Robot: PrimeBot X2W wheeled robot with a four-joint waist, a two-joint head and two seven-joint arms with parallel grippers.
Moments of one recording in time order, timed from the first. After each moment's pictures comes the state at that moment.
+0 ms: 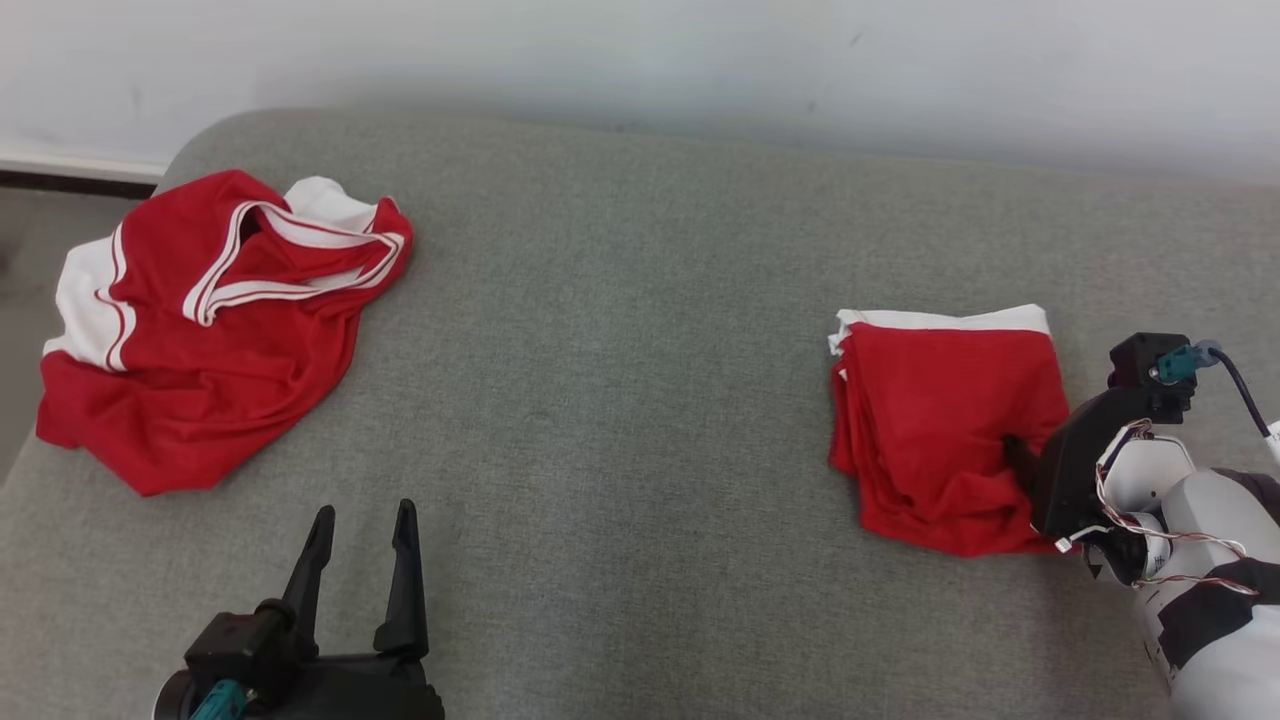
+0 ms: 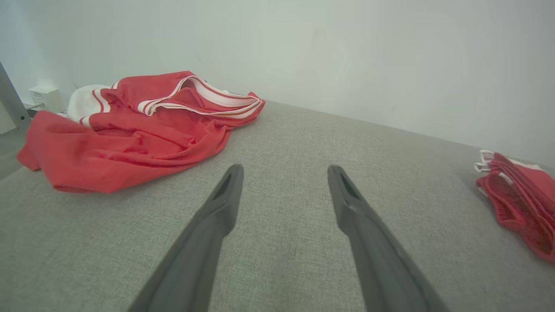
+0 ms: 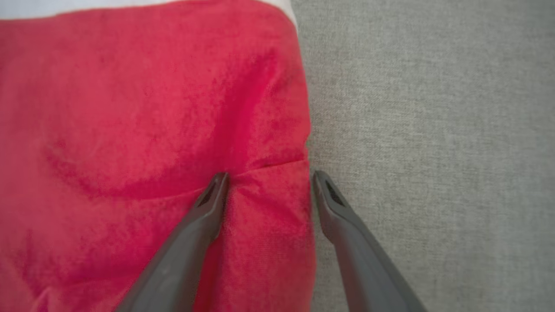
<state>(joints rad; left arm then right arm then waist) -0.10 0.05 -0.08 0.19 -0.25 -0.02 -0.26 -0.68 -0.29 0.11 0.90 0.35 0.13 0.46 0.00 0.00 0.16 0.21</state>
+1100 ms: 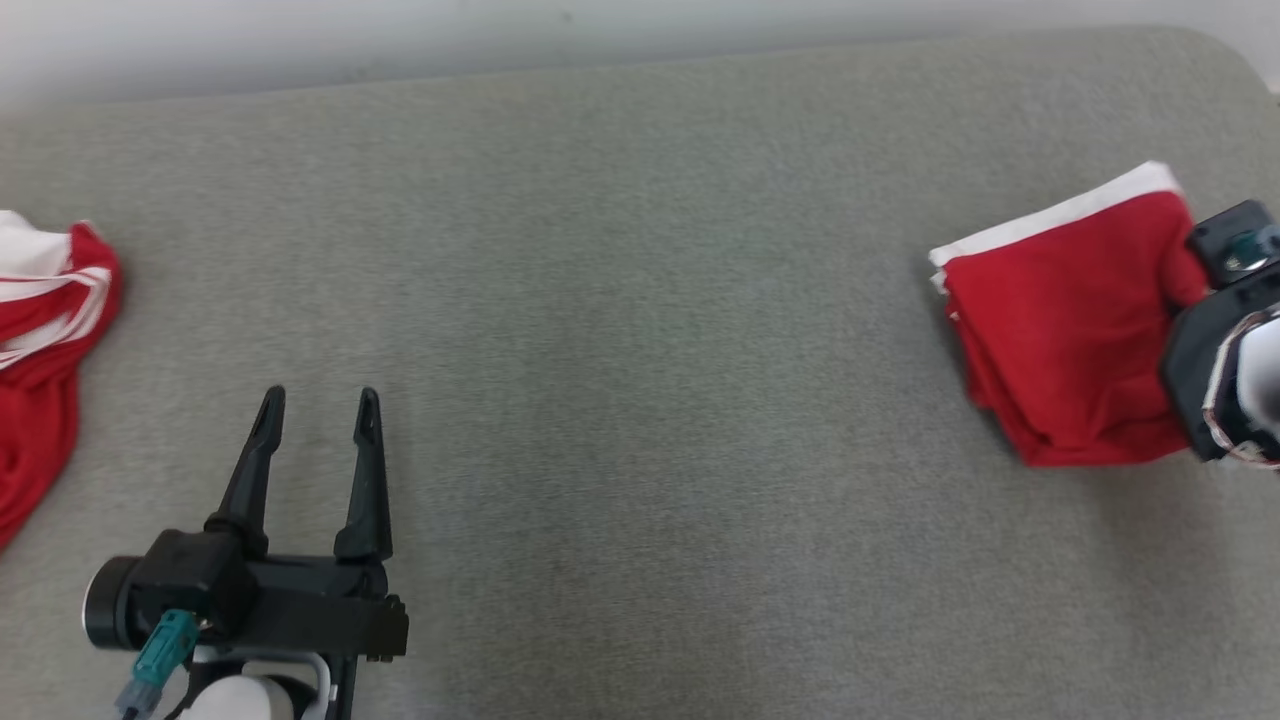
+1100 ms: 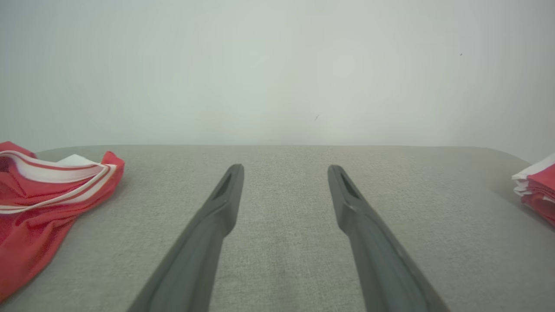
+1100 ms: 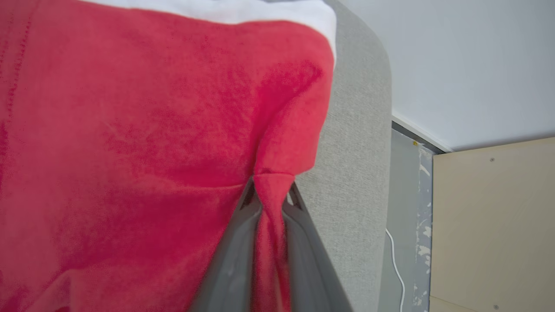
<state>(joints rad) -0.20 0.05 0.00 0.10 -0.14 -0.08 -0.26 -0.79 -0.65 0.55 0.63 0.33 0.13 0.50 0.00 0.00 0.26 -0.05</state>
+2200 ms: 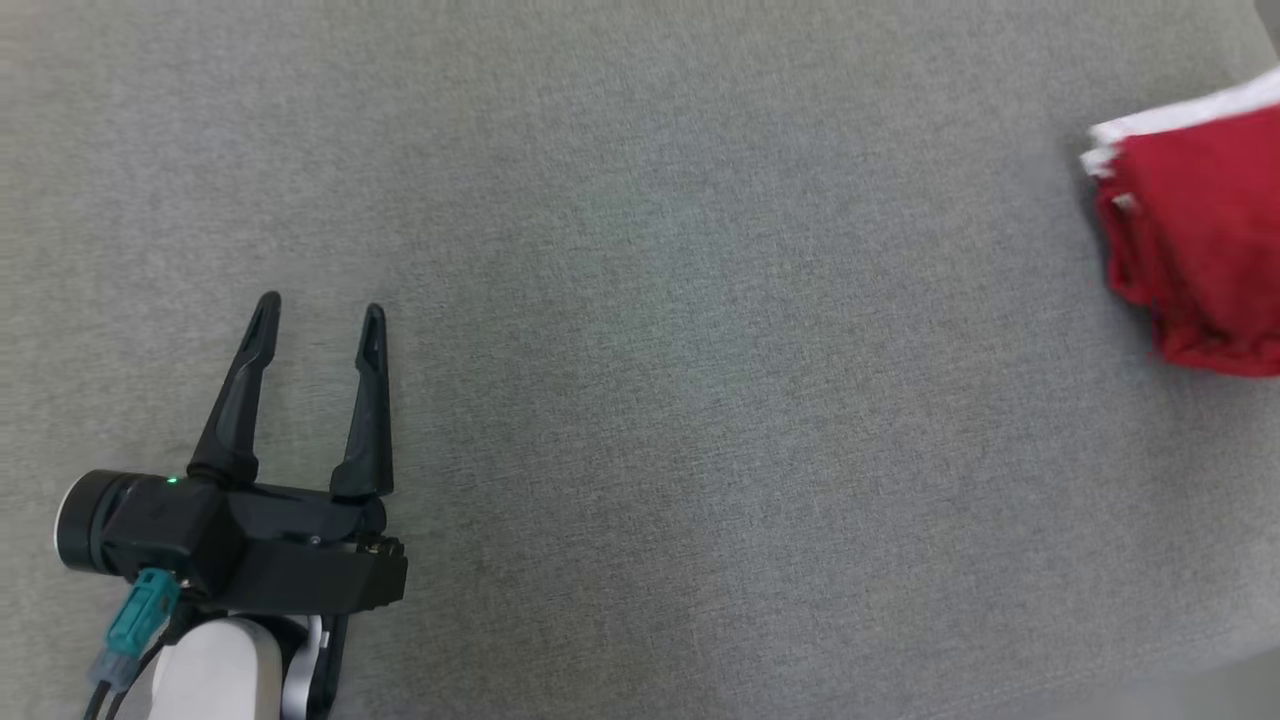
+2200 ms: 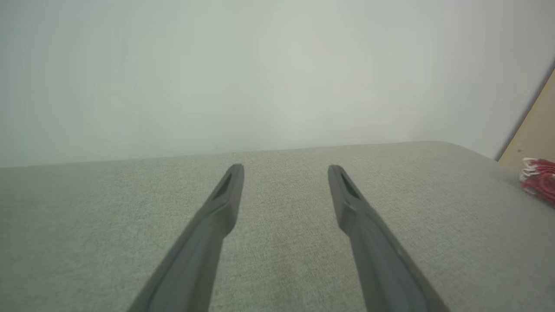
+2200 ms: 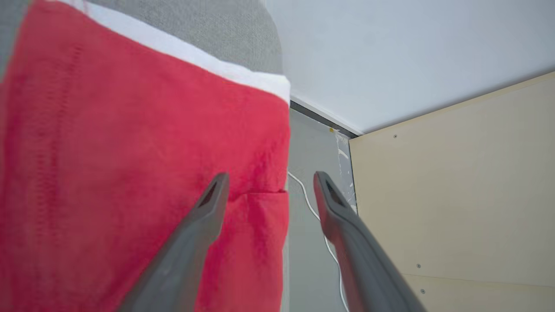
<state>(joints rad) -0.29 0.07 -0.02 0.00 -0.09 -0.12 -0.26 -0.83 -0.63 0.22 0.80 -0.03 0.13 0.15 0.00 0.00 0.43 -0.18</state>
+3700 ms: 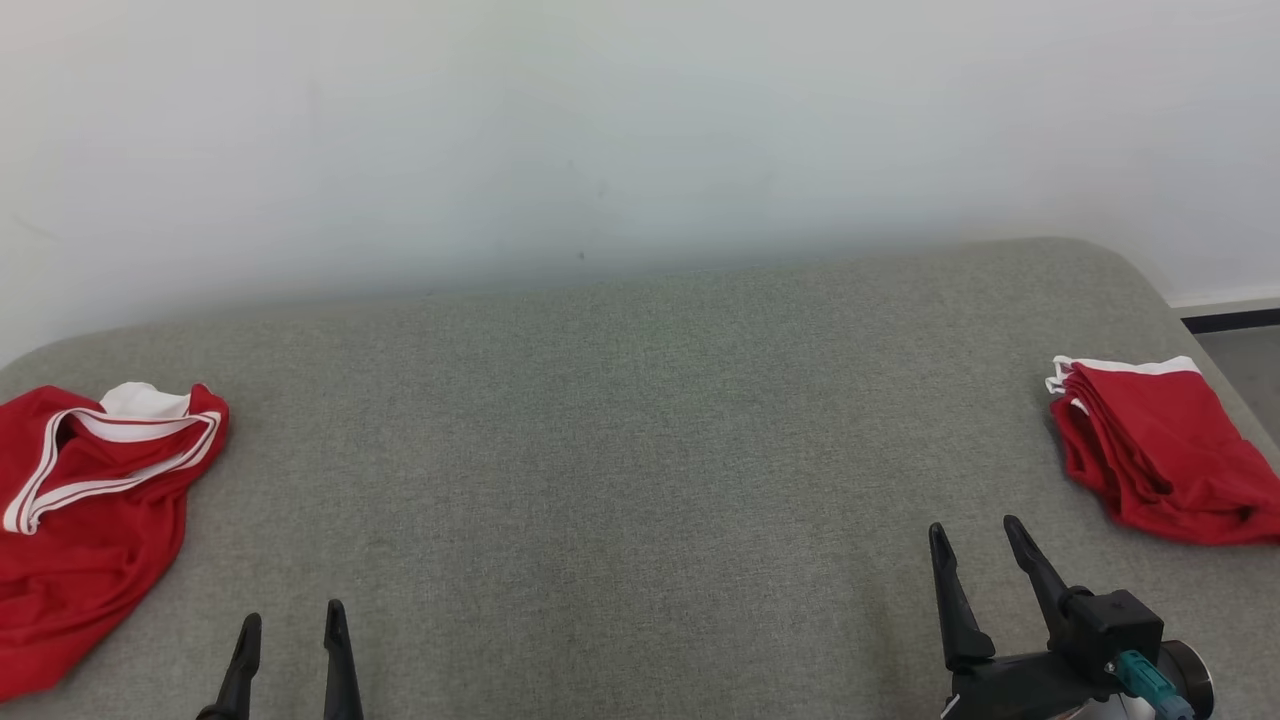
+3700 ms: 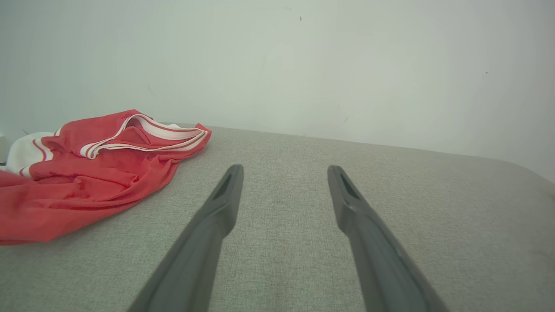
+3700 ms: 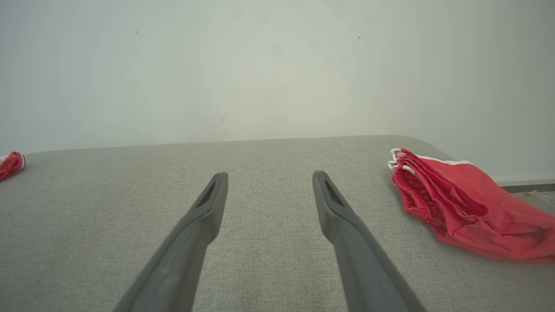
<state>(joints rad) 0.08 0.05 0.03 0.12 -0.19 0.02 -0.26 -0.09 -0.07 0.03 0.32 0.10 0.13 -0.22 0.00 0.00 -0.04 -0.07</state>
